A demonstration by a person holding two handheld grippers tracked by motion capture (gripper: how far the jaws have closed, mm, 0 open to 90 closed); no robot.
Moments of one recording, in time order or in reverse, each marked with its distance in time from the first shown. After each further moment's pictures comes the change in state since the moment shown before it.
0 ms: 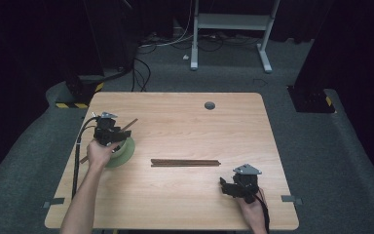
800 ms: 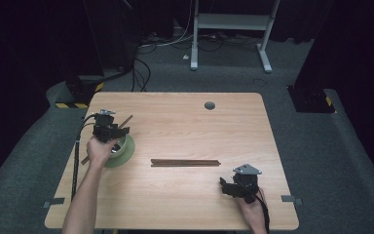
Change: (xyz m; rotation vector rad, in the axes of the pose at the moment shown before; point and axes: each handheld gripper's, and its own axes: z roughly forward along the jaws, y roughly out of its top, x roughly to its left) left arm 0.009 0.005 0.003 -0.010 0.047 -0.048; right arm 0.000 0.000 0.000 0.001 0.001 0.000
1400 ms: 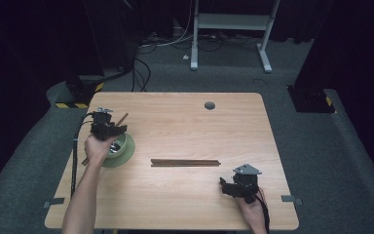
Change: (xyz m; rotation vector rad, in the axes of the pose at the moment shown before) left arm 0.006 0.007 -0.001 0.003 0.035 -0.016; right arm 0.000 0.000 0.000 -0.001 -0.001 0.000
